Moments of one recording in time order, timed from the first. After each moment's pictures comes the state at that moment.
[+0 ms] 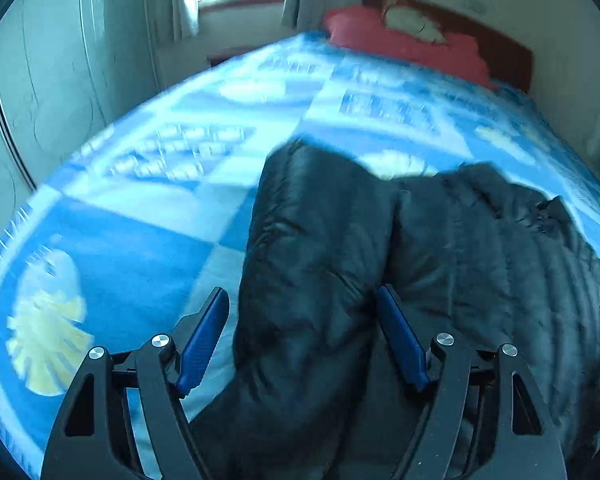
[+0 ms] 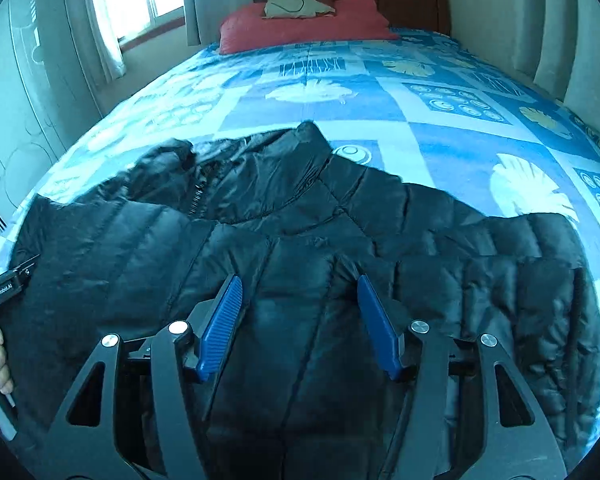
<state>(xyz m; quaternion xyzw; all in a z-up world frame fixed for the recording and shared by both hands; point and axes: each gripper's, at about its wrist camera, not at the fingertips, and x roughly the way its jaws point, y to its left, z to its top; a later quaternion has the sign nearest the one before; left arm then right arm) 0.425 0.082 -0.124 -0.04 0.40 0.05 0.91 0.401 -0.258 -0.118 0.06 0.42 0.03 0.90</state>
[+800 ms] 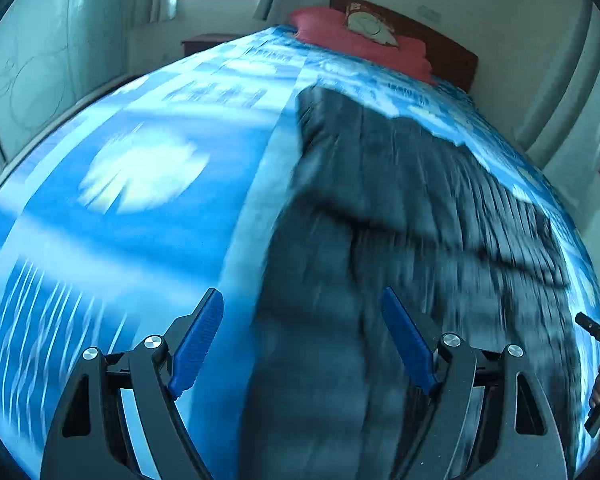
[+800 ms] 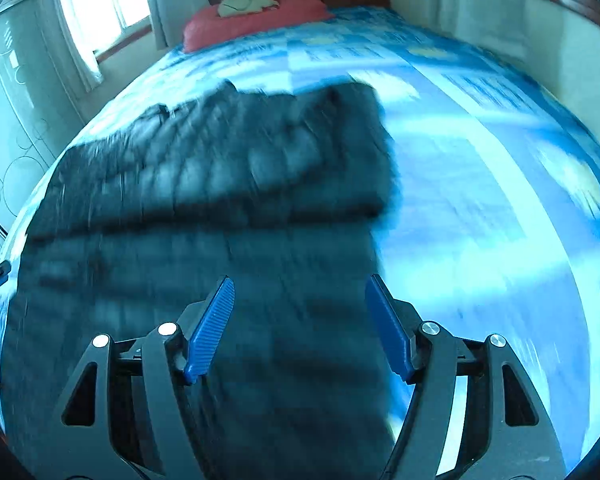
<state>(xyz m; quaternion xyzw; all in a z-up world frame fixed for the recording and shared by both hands) 0.213 0.157 -0.113 -0.10 0.43 -0.05 0.89 0.138 -0.360 -0.101 0.10 0.47 -0.03 0.88</state>
